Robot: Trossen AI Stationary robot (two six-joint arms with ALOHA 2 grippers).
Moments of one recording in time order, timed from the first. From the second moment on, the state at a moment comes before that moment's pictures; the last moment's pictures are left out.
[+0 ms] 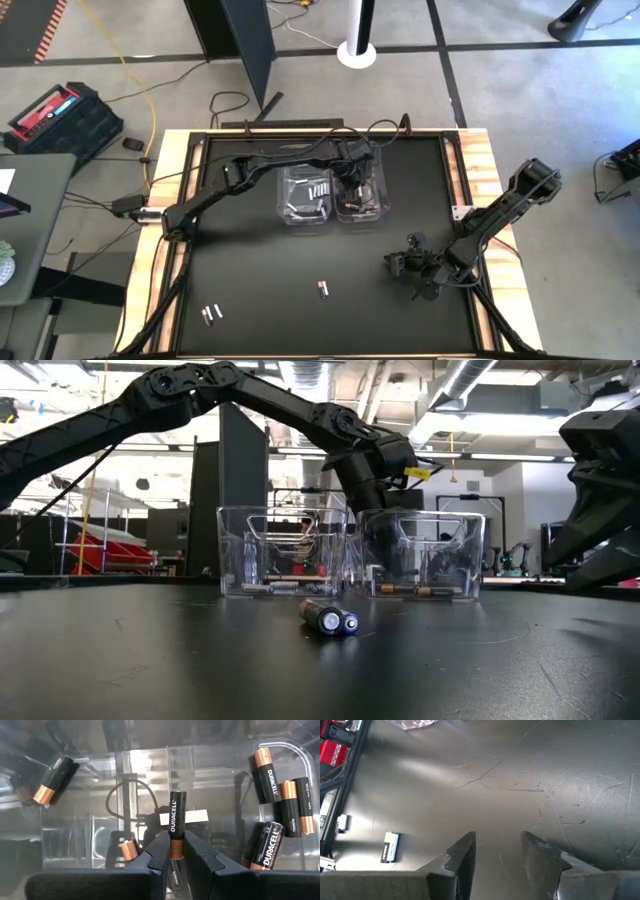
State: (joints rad) left arm 0.31 2.50 2.29 -0.87 0.07 0.31; right arm 0.76 1.39 0.47 -0.17 0.76 1.94
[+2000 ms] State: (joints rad) left arm -0.22 2.19 2.22 -0.99 -0.32 -0.23; right arm 0.87 1.39 0.47 0.02 0.65 1.37
